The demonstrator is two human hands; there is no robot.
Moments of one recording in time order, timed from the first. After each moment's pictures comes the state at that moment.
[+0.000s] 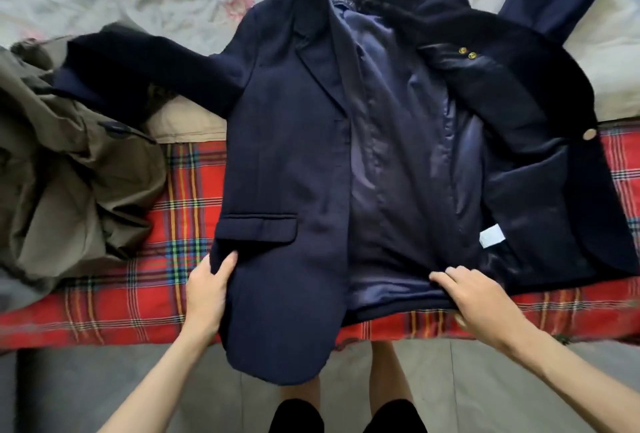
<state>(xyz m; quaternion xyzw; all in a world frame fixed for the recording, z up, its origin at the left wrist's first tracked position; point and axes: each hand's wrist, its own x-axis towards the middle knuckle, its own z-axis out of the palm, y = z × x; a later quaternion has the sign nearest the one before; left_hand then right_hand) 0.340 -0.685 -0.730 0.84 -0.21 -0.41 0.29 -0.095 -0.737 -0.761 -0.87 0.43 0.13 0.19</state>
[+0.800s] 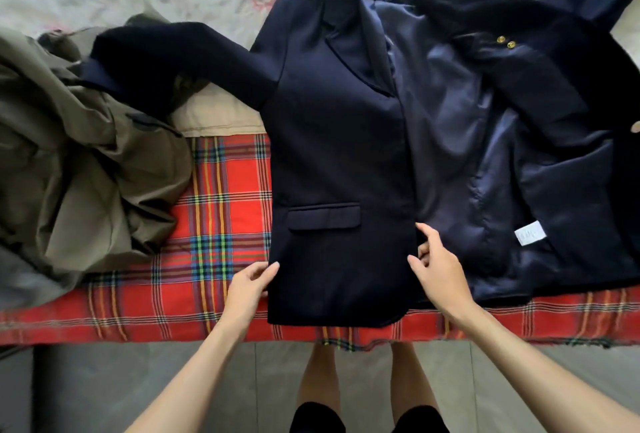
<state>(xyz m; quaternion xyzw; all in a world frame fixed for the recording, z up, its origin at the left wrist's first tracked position) 0.354 -0.664 -0.775 0.79 -0.15 -0.55 0.23 0.036 -0.745 -0.781 -0.55 0.69 -0.05 0.46</state>
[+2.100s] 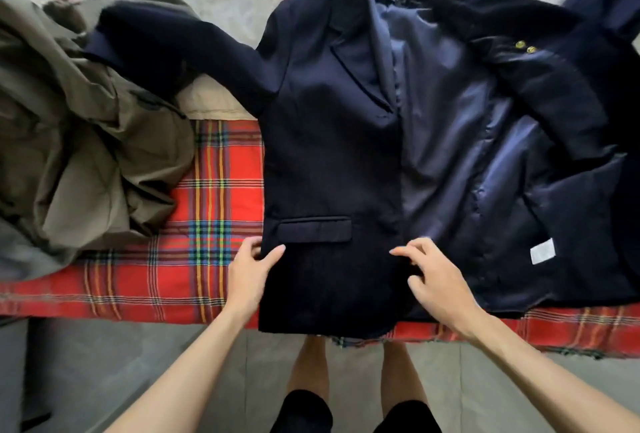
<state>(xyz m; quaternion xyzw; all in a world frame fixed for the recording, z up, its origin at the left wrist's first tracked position) 0.340 -0.675 -0.768 0.84 -0.21 -0.46 0.20 0.024 -0.739 -0.774 -0.72 0.55 -0.02 0.42</state>
